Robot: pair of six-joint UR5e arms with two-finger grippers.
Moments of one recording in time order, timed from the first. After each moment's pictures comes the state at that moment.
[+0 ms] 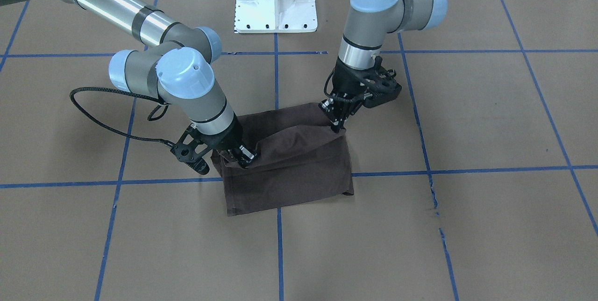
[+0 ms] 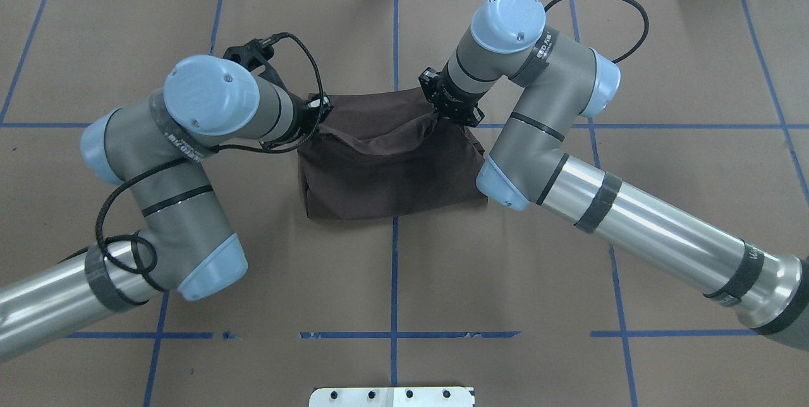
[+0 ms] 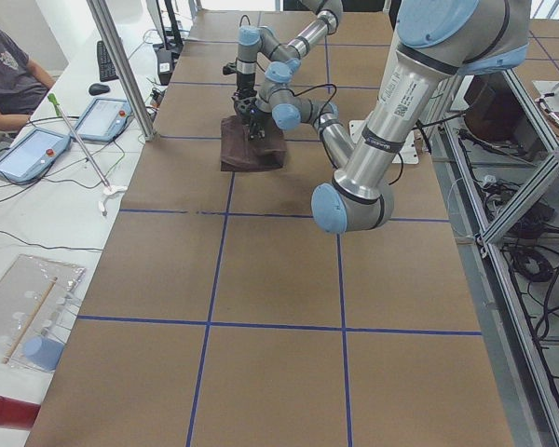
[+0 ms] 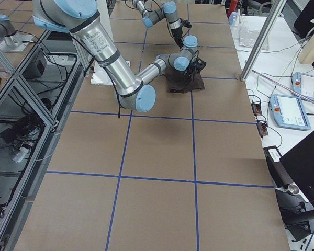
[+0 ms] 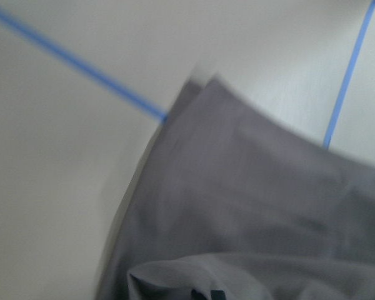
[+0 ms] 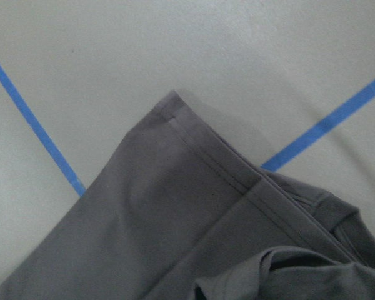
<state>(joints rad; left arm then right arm) -0.65 -2.20 -1.63 -1.86 -1.68 -1.69 0.72 -0.77 1.27 -1.18 2.00 1.83</state>
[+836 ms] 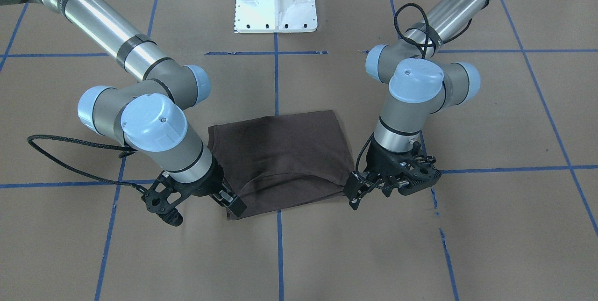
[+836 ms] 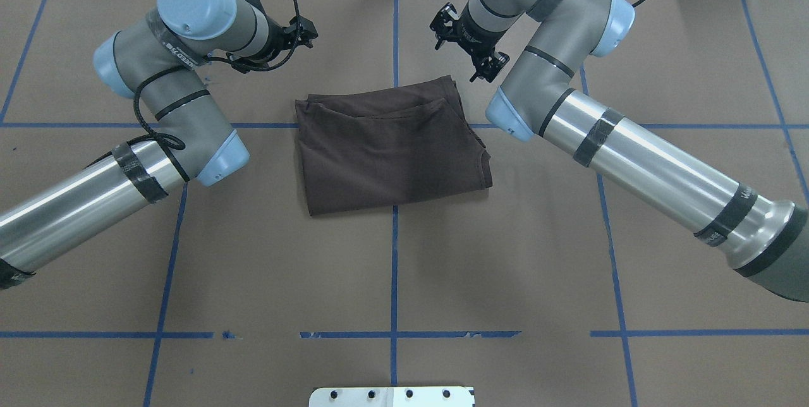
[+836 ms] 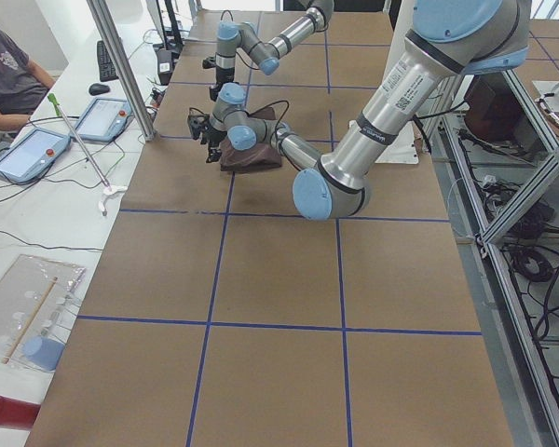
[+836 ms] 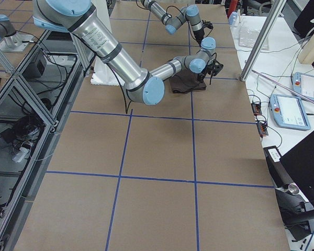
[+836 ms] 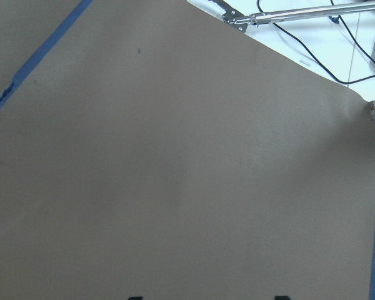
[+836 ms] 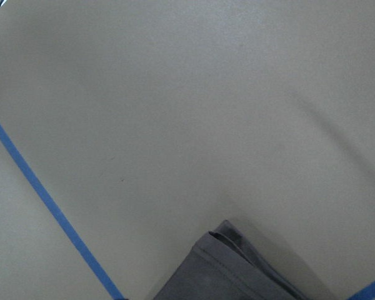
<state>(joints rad) -0.81 -2.29 -1.30 -2.11 -1.79 -1.46 0.84 -0.69 1.11 -1.12 2.08 1.75</state>
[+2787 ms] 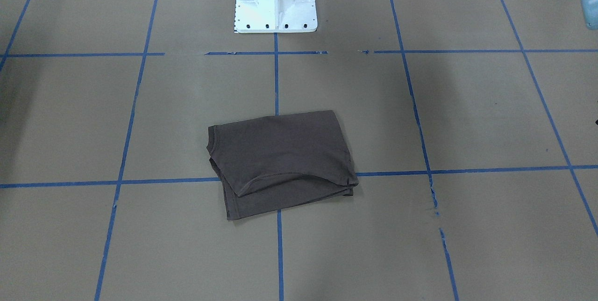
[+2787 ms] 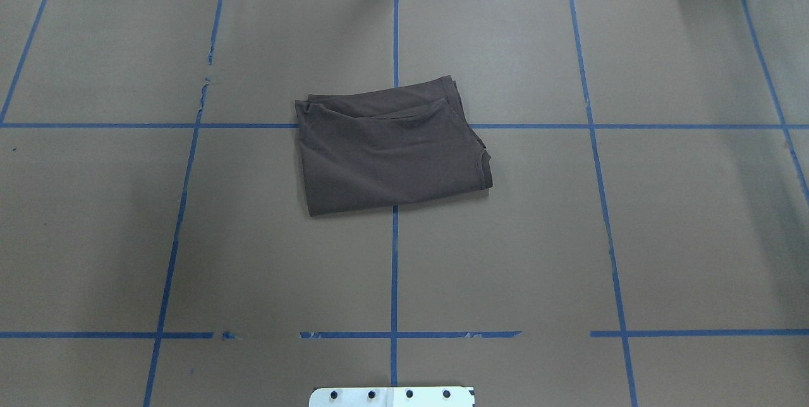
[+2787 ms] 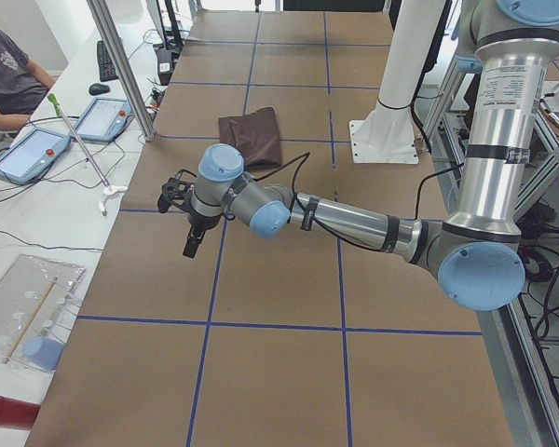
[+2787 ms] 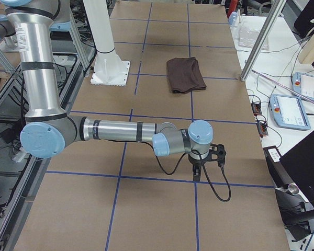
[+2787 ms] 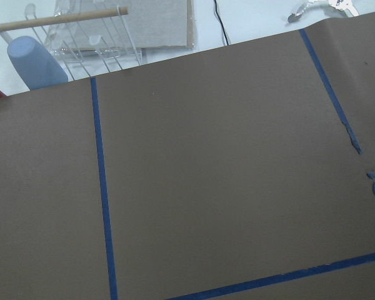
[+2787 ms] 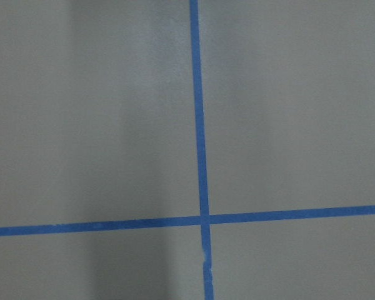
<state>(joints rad) -1.42 -1.64 -1.69 -2.01 -2.22 -0.42 1.53 -1.49 1.46 -1.33 2.31 0.26</state>
